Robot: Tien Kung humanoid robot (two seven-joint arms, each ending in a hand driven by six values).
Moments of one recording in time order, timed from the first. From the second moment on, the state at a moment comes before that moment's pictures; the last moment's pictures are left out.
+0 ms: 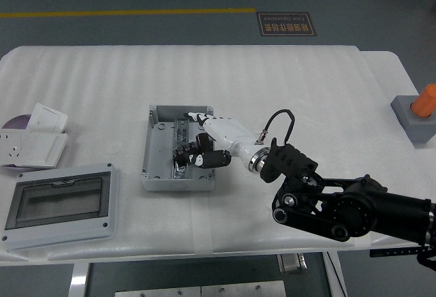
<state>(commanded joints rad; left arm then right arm) 0.06 0.30 -0.29 -0.20 0.11 -0.04 0.11 0.78 -0.23 0.19 1.26 -1.52 -0.41 -0.22</state>
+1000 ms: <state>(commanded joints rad) 0.08 0.28 -0.32 -0.20 0.12 -0.05 0.11 0.27 -0.43 0.94 1.40 -1.42 -0.41 0.08</state>
